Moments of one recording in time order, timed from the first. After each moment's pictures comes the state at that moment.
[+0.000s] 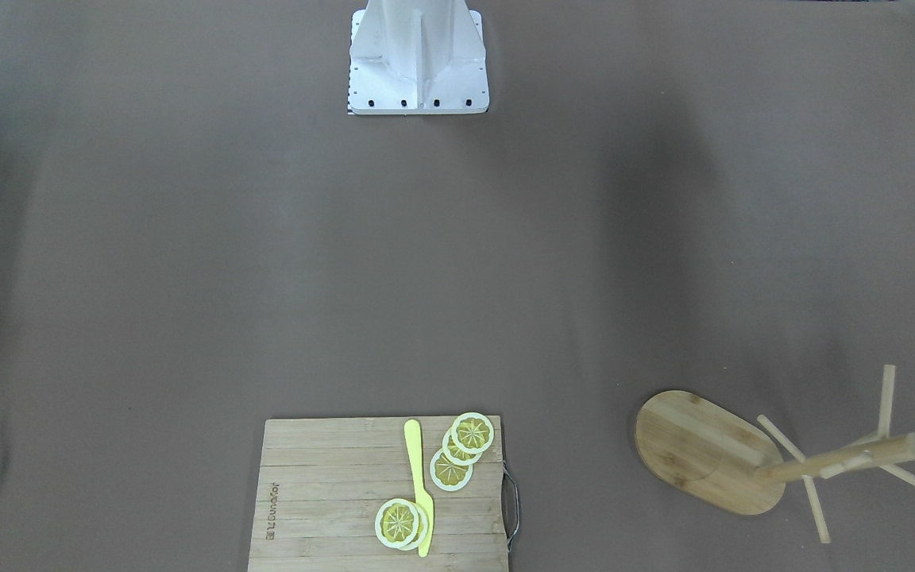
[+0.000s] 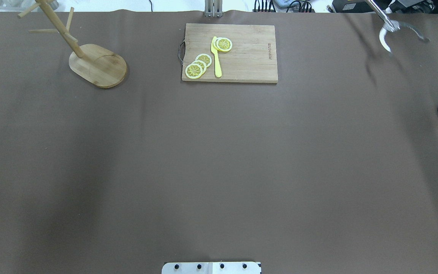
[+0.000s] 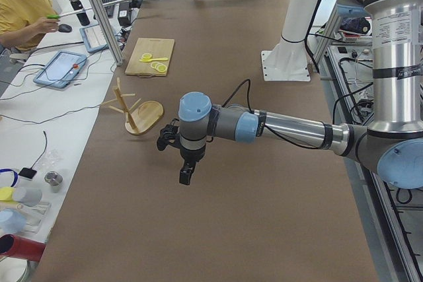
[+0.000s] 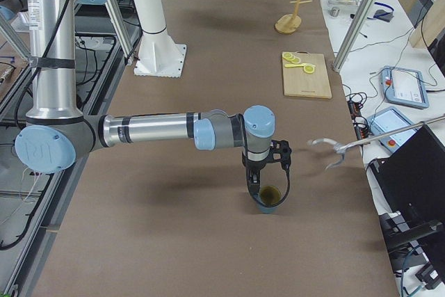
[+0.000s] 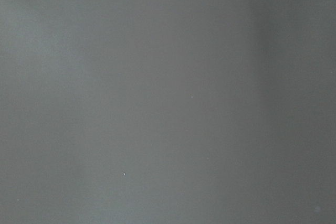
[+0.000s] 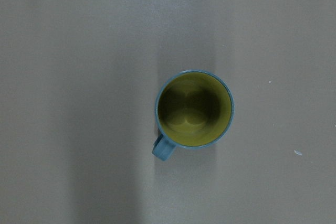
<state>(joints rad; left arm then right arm) -1.51 -1.44 -1.87 -1.59 -2.23 0.09 1.51 -1.61 1.71 -1.54 2.30 0.11</state>
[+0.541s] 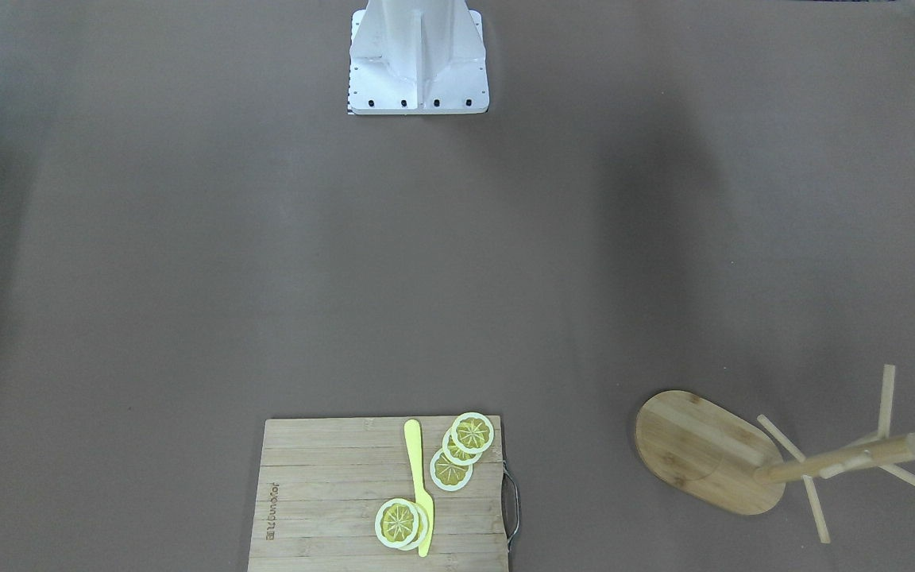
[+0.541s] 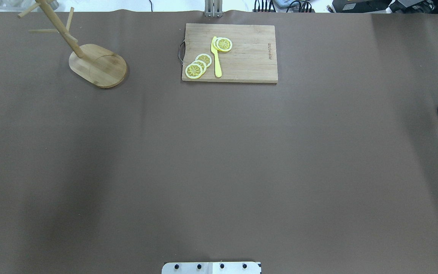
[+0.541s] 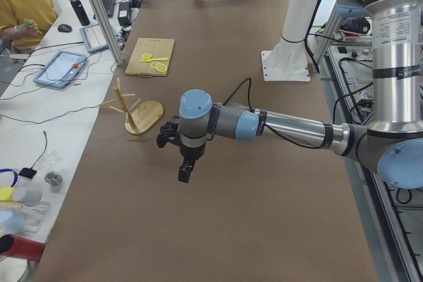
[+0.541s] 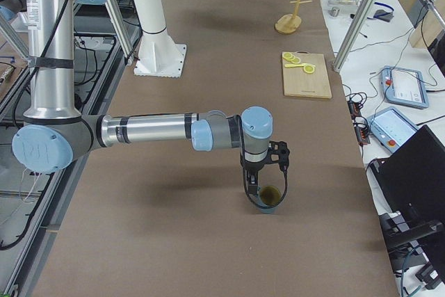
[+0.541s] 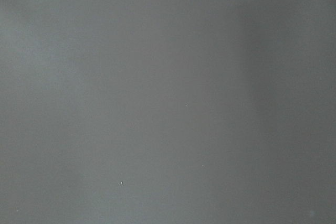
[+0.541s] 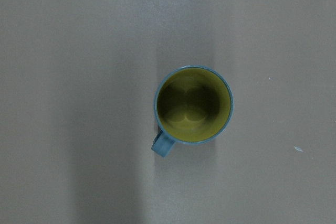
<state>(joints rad) -1.51 -1.43 -1.88 -1.60 -2.22 0.09 1.51 -1.62 1.72 -1.54 2.31 0.11</state>
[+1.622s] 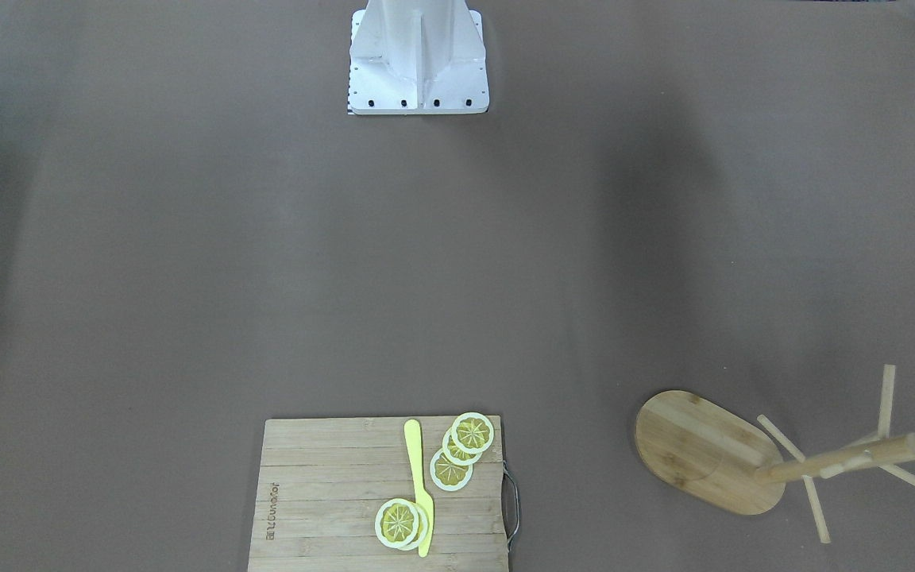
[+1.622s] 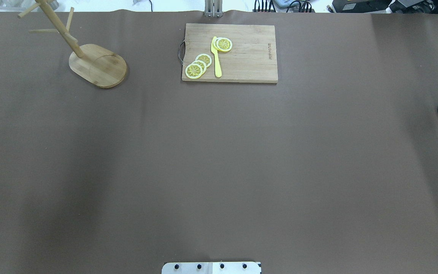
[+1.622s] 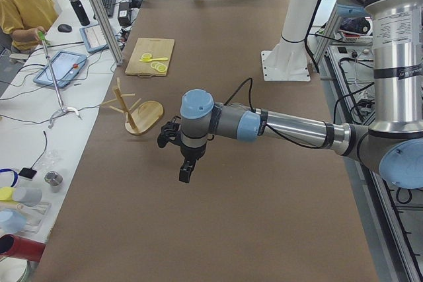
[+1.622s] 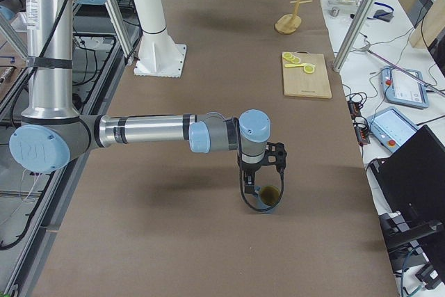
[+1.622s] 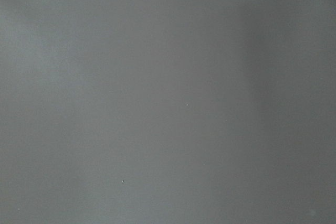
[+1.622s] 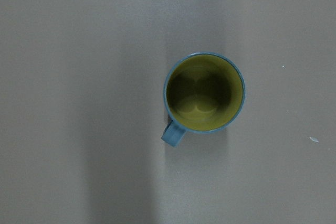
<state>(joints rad) -1.52 -1.43 -1.88 -1.61 -2.23 0.09 1.51 -1.64 1.72 -1.54 2.35 0.11</state>
